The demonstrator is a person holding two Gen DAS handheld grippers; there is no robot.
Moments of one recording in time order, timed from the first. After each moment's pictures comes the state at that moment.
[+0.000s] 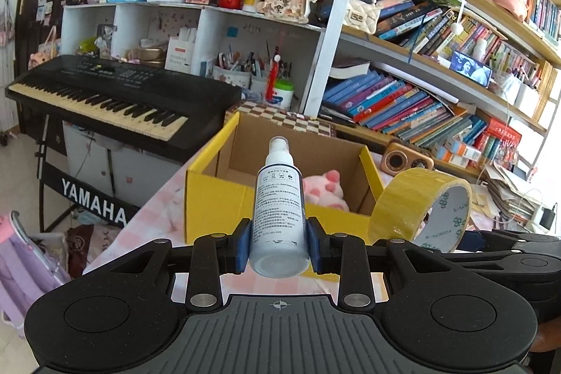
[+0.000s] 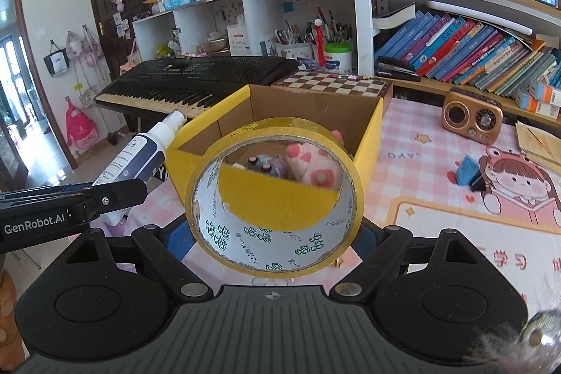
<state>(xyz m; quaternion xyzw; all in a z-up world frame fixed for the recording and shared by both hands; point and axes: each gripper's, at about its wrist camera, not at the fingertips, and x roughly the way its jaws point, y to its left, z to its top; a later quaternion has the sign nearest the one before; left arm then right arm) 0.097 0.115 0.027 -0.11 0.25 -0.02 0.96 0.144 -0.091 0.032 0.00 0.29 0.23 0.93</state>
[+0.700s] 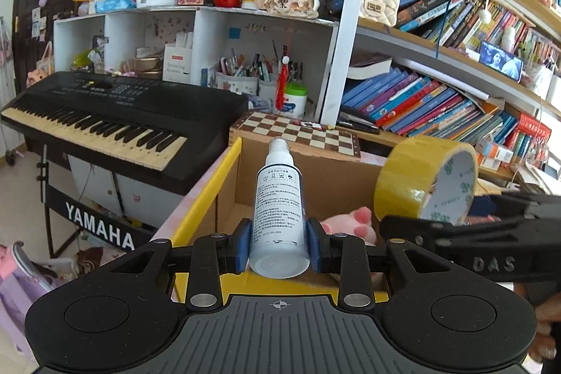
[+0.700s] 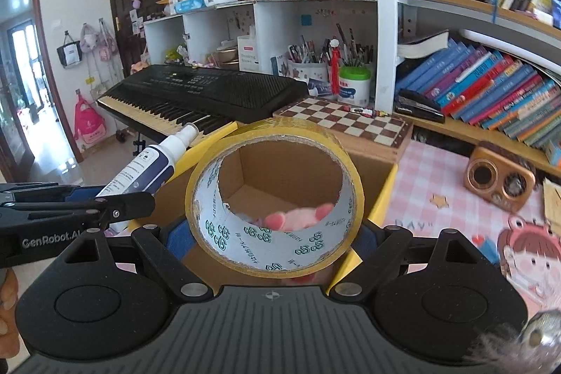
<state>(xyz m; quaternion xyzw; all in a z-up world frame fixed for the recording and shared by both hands) 0.198 0.111 0.028 -0.07 0.26 0.00 0.96 0.269 -0.082 0.042 -0.03 0.28 0.26 0.92</state>
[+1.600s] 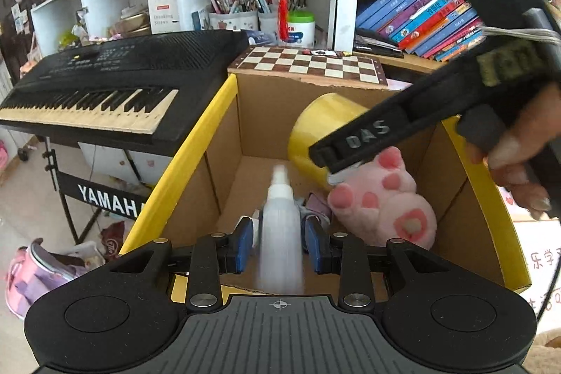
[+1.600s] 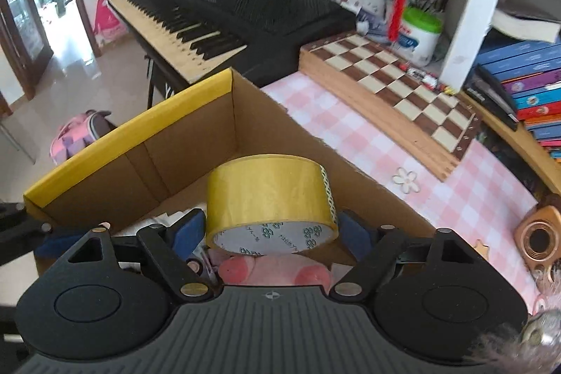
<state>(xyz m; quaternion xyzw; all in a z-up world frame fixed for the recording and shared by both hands) 0.262 0.096 -0.011 0.00 0.38 0.02 0.93 0.409 -0.005 0.006 -0.16 0.41 0.32 0.84</state>
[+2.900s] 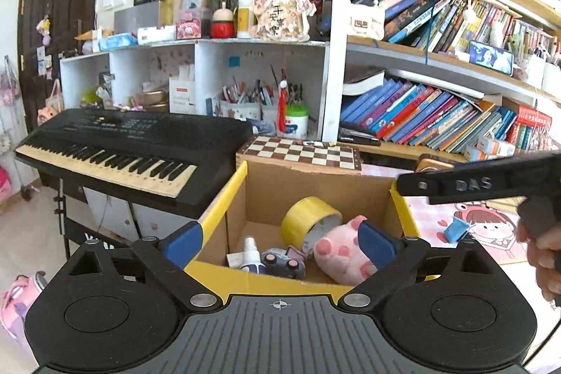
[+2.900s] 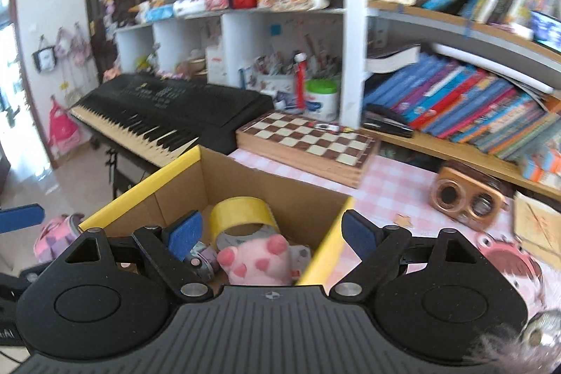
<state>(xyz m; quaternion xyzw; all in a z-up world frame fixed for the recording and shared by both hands) 0.163 0.092 0.047 -0.02 0.23 0.02 0.97 0.266 -0.108 0.068 -0.03 0.26 0.20 0.94</state>
